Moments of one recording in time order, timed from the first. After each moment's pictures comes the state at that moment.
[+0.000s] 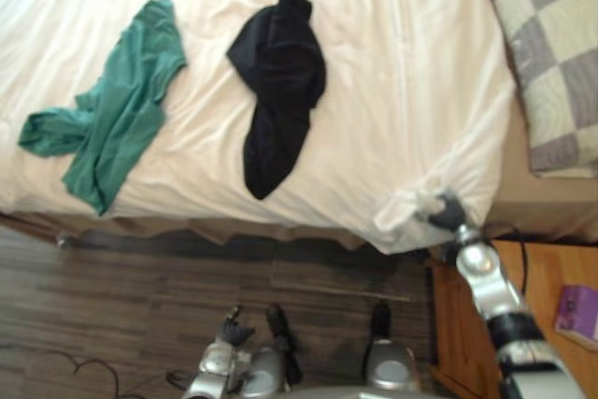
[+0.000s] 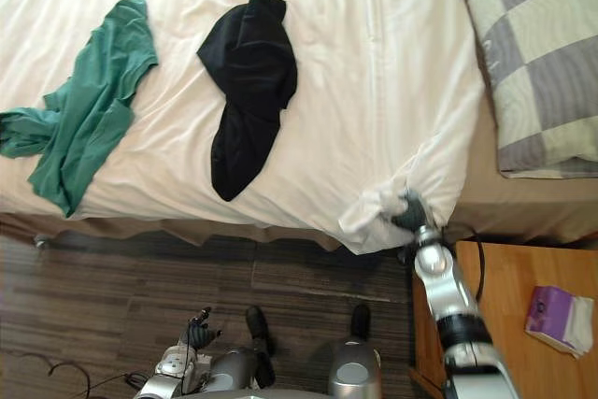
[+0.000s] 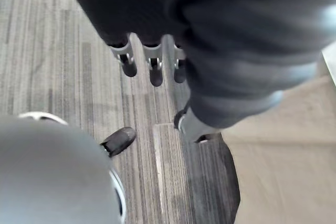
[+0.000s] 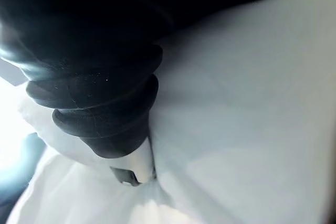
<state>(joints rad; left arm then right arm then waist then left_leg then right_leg) 0.02 0.10 -0.03 0.98 0.13 -0.11 0.13 -0.13 -0.34 -0.10 0.50 -0.36 -0.15 -0.06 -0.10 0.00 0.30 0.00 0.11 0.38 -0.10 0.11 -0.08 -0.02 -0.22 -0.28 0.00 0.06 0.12</state>
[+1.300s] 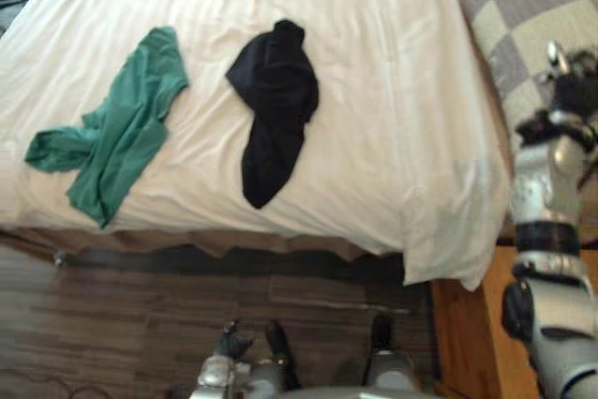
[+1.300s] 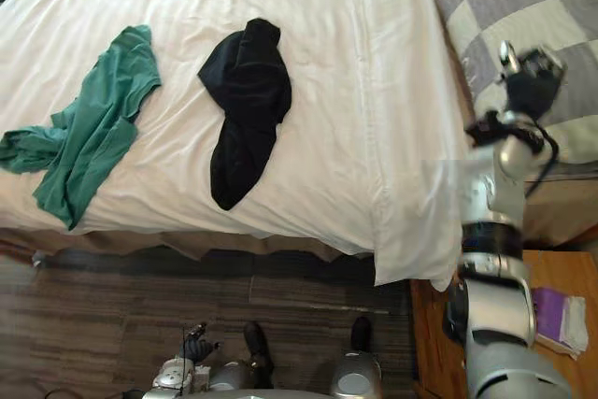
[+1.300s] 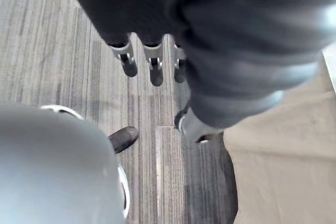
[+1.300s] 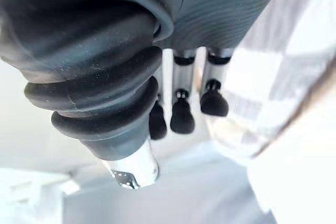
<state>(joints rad) 0.05 0.08 -0.04 0.98 0.04 -0.10 0.13 -0.86 -0.50 -0.23 0.60 0.59 -0.25 -0.21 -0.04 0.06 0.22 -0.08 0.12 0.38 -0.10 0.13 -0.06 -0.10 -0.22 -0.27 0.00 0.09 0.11</state>
